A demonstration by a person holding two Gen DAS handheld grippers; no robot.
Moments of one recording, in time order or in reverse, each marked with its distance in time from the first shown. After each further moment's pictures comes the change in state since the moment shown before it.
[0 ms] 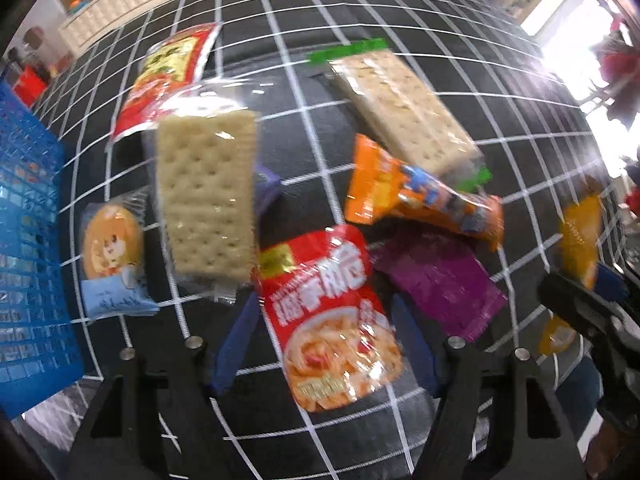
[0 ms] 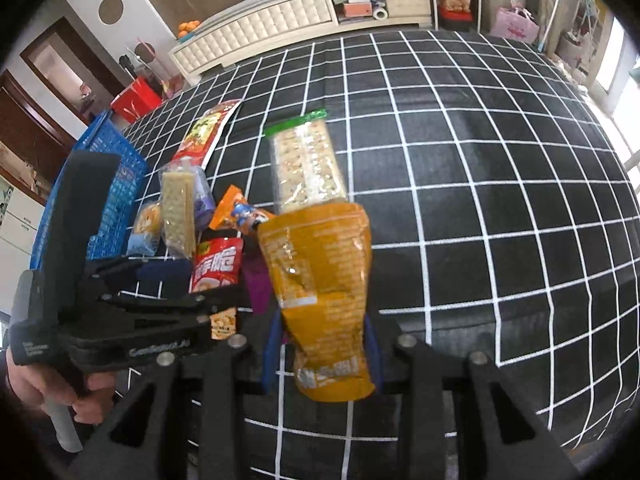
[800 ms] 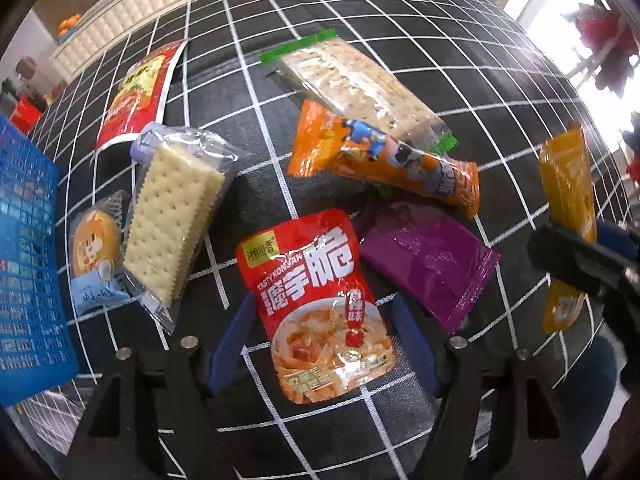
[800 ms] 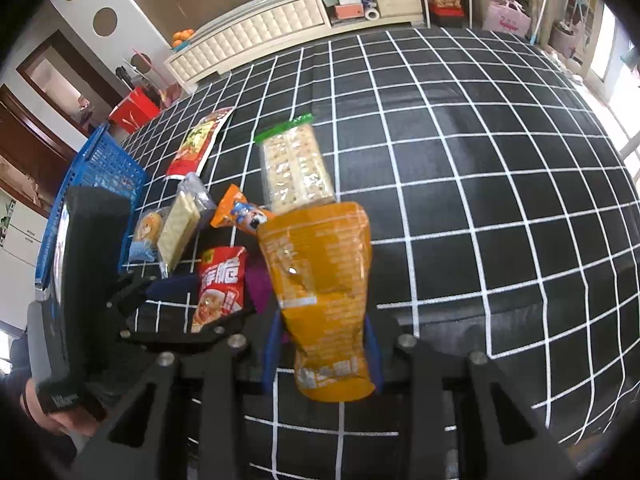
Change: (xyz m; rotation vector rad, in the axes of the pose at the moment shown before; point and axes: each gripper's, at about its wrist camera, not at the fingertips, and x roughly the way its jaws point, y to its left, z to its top) left arm 0.002 -0.043 -0.027 0.091 -0.035 0.025; right arm -0.007 -0.010 -0.002 0.035 -0.003 0.021
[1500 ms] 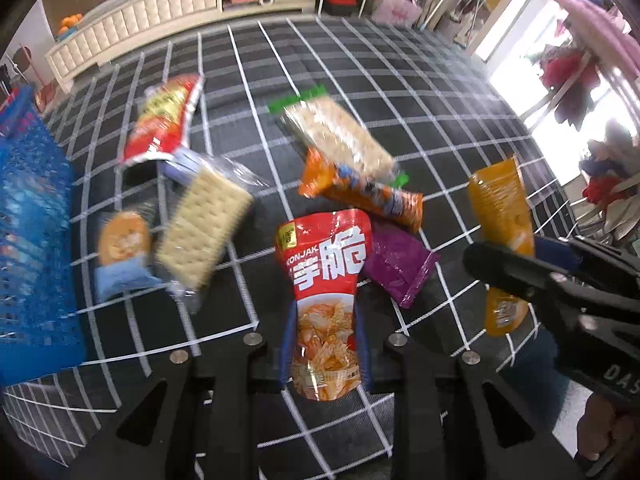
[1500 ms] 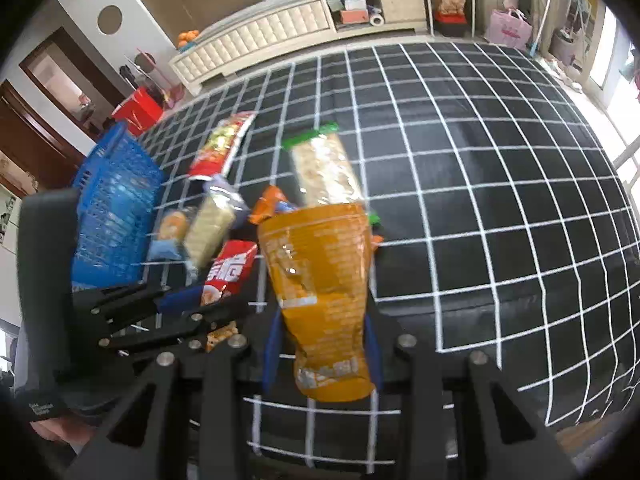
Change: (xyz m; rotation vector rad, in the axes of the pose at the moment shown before) left arm -0.071 0.028 -0.036 -0.017 -0.144 -0.147; right arm -0.026 0.041 0.002 -0.011 -0.024 -0.003
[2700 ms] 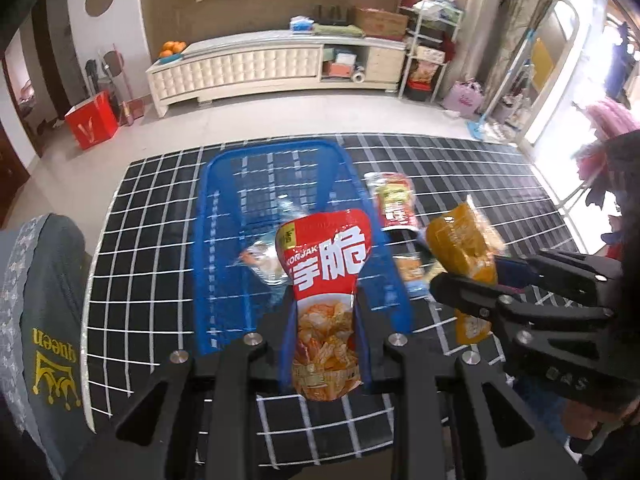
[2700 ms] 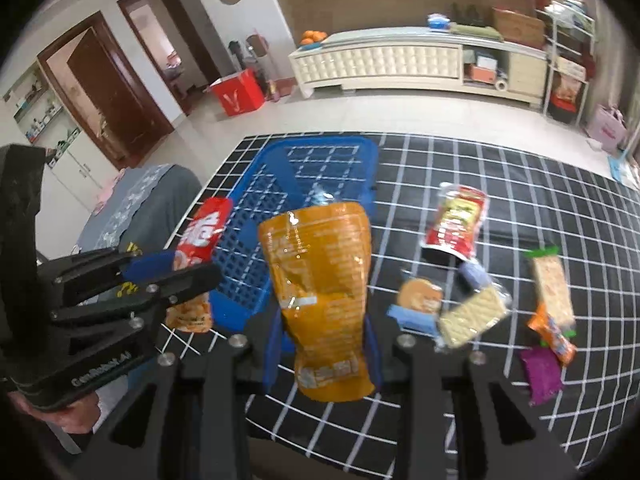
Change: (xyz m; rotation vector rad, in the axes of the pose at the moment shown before) left arm -0.196 0.233 -0.044 -0.131 -0.241 0.171; right arm 0.016 0.276 0.037 -0.309 -0.055 0.167
